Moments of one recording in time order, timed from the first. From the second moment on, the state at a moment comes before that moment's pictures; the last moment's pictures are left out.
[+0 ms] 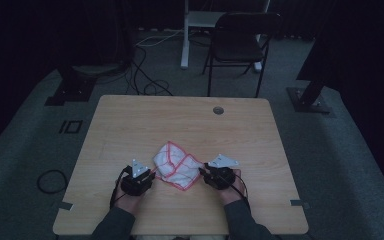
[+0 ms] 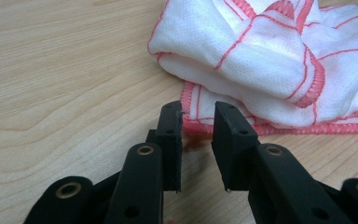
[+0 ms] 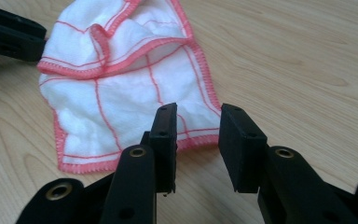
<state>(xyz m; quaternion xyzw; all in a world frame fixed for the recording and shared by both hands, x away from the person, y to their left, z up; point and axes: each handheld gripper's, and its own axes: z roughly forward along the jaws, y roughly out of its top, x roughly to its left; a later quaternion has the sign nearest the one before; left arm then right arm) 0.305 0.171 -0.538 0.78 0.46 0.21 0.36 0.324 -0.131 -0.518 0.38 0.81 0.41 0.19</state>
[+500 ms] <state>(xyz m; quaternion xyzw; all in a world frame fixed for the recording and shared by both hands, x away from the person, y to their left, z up) 0.307 0.169 -0.541 0.79 0.46 0.21 0.34 0.330 -0.106 -0.508 0.34 0.82 0.42 0.18</state>
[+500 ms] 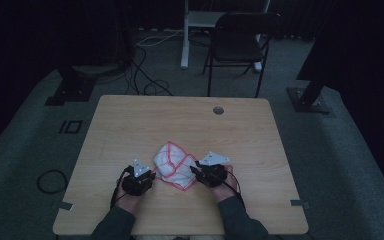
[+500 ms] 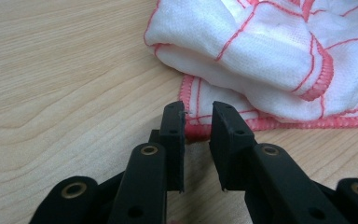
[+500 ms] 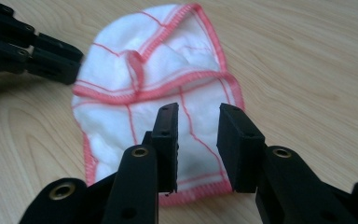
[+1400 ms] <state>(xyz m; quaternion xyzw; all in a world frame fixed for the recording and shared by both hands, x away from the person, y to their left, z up) 0.307 0.168 -0.541 0.79 0.46 0.21 0.34 0.347 -0.061 -0.509 0.30 0.84 0.43 0.15</state>
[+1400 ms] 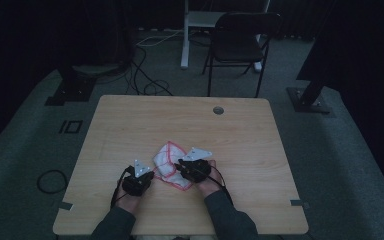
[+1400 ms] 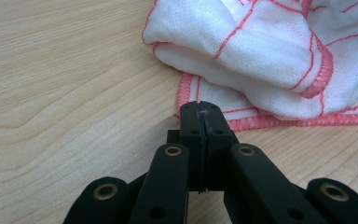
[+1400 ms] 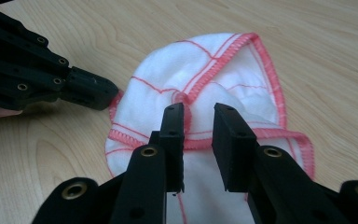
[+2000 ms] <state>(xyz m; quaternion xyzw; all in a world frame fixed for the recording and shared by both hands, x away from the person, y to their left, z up) 0.307 0.167 -0.541 0.80 0.46 0.21 0.34 0.359 -0.036 -0.515 0.29 0.85 0.42 0.13</state>
